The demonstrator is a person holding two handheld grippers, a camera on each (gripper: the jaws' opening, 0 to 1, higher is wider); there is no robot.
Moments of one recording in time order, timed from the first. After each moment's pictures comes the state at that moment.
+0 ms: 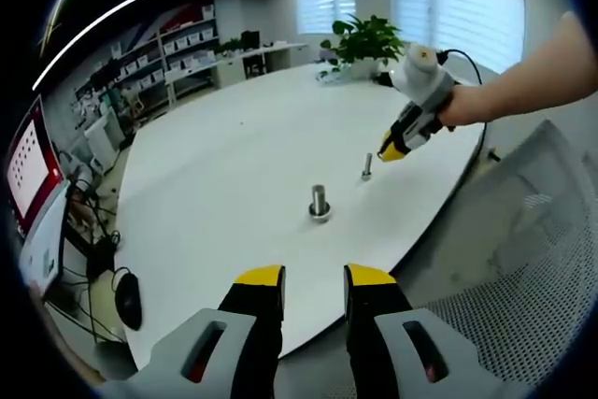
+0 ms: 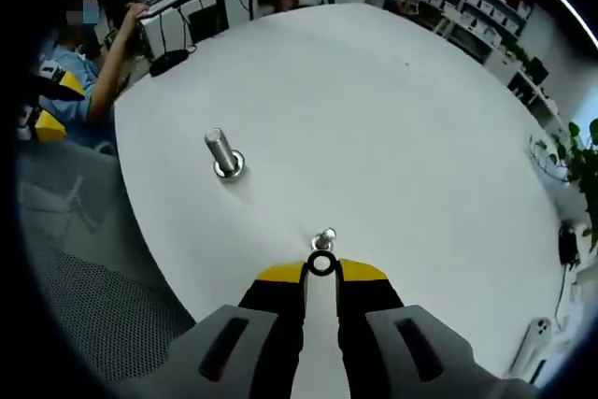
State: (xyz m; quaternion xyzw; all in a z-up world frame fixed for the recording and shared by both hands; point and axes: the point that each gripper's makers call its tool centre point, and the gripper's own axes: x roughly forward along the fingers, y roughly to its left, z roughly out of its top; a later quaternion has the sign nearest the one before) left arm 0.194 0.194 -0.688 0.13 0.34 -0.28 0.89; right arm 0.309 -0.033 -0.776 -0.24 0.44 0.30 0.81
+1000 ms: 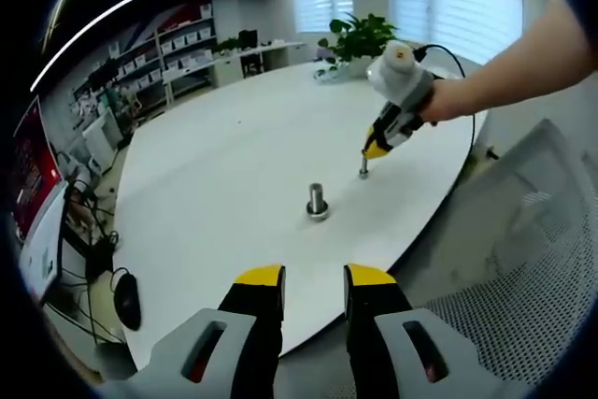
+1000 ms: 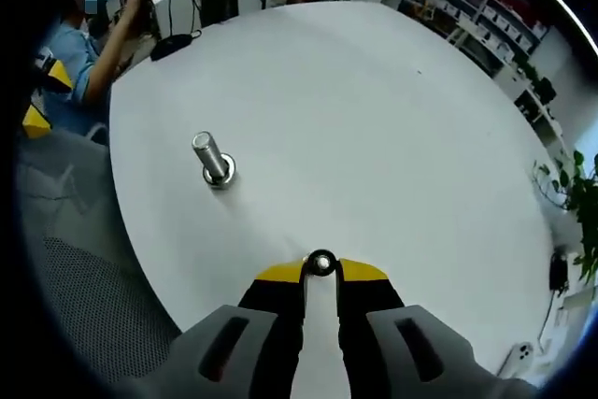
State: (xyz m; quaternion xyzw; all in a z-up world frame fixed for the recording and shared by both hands) left arm 0.193 0.193 -0.690 0.13 0.35 -0.28 0.88; right arm 0.334 -0.026 -0.786 -0.27 0.45 0.31 0.79
